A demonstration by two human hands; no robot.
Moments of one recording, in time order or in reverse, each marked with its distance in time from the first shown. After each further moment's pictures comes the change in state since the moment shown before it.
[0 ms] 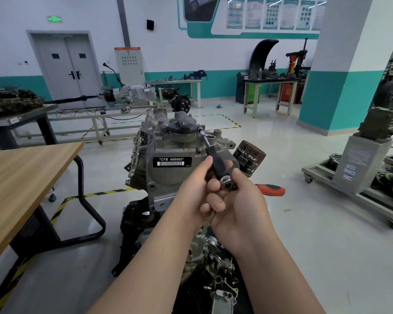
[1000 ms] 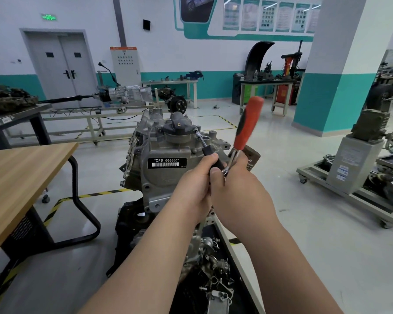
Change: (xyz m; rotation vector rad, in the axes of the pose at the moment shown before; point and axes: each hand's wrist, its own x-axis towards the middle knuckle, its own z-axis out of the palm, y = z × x) left_hand 0.008 0.005 0.013 0.121 0.052 0.071; right_hand -0.001 -0.022 -0.003 -1.786 0.250 -0.596
